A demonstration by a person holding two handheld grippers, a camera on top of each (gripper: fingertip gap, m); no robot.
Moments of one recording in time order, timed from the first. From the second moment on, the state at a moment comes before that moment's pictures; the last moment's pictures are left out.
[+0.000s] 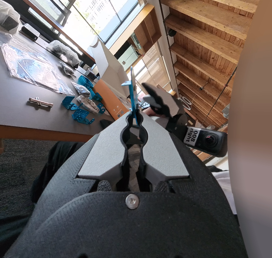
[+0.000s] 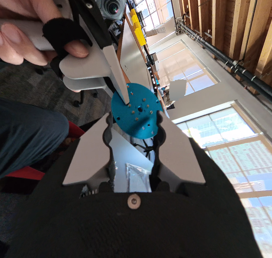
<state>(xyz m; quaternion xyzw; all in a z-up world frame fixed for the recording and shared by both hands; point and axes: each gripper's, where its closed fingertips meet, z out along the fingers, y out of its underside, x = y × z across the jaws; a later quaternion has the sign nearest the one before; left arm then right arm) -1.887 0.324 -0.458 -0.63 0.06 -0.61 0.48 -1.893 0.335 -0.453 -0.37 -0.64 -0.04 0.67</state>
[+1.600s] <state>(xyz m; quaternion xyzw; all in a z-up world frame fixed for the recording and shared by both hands) -1.882 0.318 -0.450 -0.66 0.13 -0.52 0.54 -1.894 0.328 -0.454 -0.36 -0.68 -0.10 0.63</state>
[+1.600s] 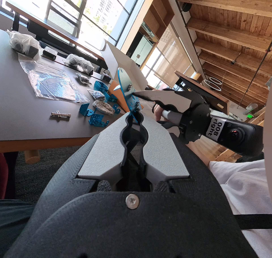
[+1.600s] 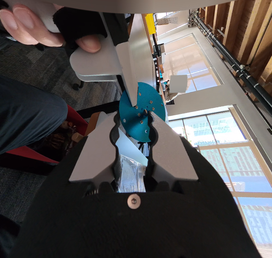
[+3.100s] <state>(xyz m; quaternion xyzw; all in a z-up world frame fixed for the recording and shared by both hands) -1.878 0.313 -0.445 -0.65 0.15 -0.51 0.54 -1.898 0.330 -0.443 -0.36 -0.63 -0.12 0.68</state>
